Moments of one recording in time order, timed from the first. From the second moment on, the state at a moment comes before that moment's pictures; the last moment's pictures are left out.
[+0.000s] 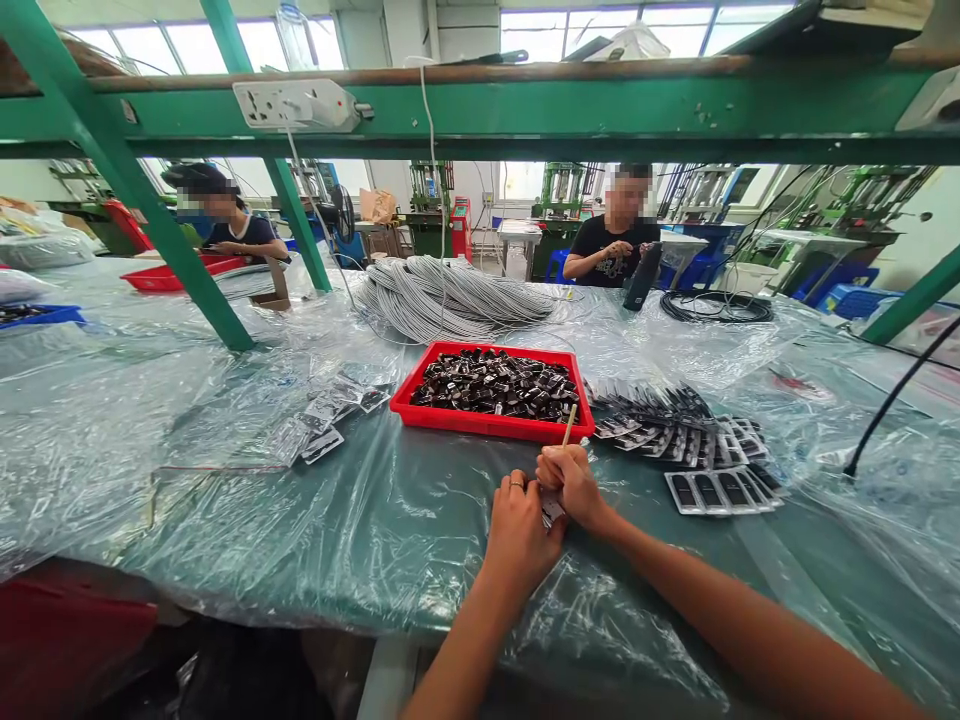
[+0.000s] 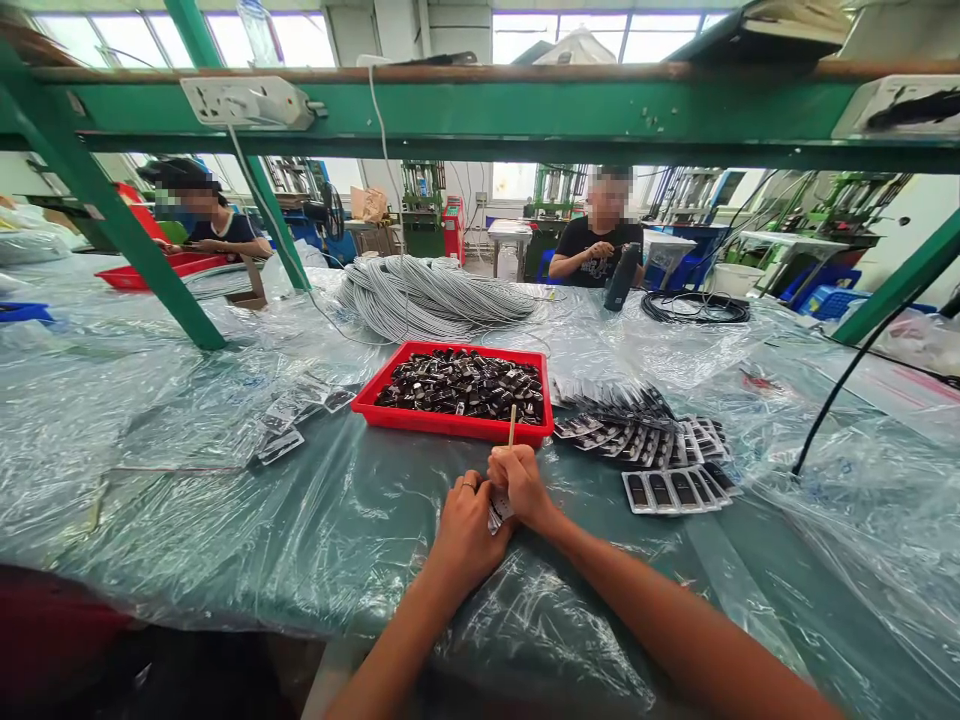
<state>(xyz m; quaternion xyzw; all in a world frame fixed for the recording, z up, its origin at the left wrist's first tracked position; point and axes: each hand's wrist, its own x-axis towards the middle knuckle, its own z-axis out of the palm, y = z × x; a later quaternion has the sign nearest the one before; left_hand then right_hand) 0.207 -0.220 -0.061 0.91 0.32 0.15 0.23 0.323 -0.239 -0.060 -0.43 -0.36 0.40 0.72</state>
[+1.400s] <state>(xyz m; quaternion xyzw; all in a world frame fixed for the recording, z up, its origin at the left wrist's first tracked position) 0.194 -0.044 -0.020 0.62 0.31 0.49 0.53 0.342 -0.103 0.002 -0.57 -0.66 0.07 0.49</state>
